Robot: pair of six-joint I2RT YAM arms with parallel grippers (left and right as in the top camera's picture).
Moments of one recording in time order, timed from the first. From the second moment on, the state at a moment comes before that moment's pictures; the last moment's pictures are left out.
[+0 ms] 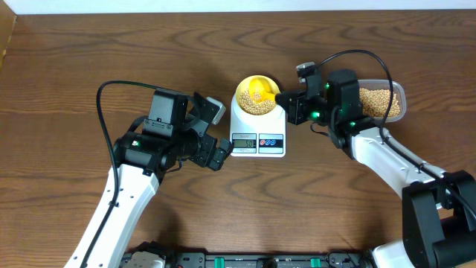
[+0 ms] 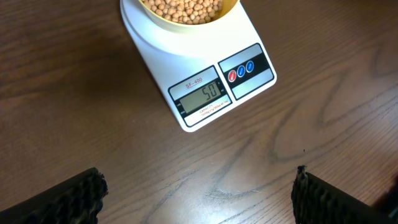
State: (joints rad) left arm -0.28 1.23 1.03 -0.85 0.34 0.17; right arm 0.30 1.66 0.90 0.17 -0.58 0.32
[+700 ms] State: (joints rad) left arm -0.28 1.23 1.03 -0.85 0.34 0.17; right arm 0.29 1.66 0.89 0.27 -0.64 0.31
